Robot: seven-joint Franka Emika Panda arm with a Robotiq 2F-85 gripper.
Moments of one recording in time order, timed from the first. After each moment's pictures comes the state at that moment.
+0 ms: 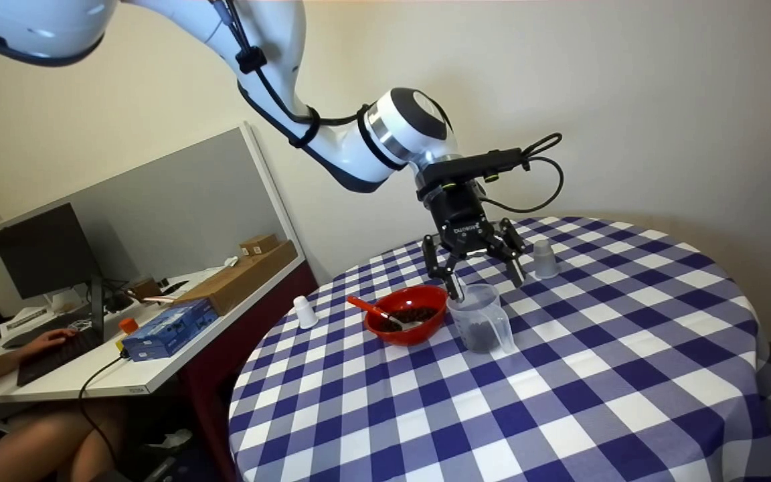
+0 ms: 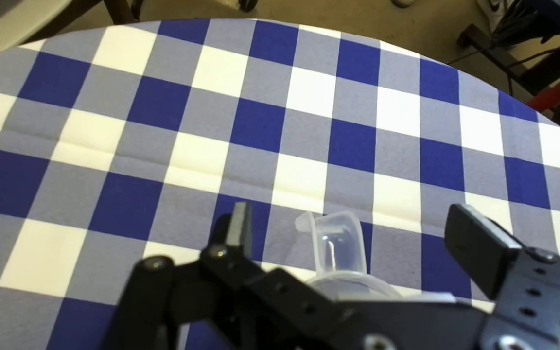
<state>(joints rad) -0.14 0.84 -0.06 -1.48 -0.48 1.75 -0.80</state>
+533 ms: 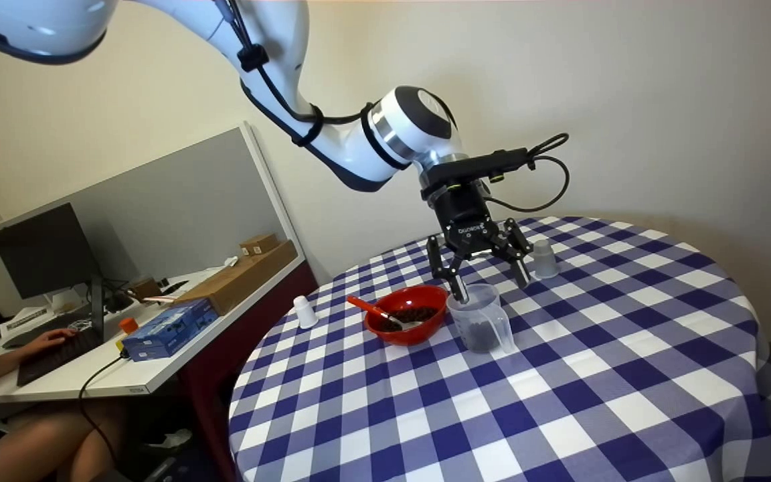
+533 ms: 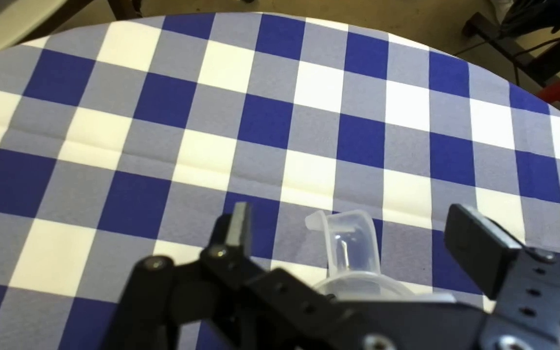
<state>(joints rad) -0.15 0.84 -0.06 -1.48 -0.47 1.78 -0.80</state>
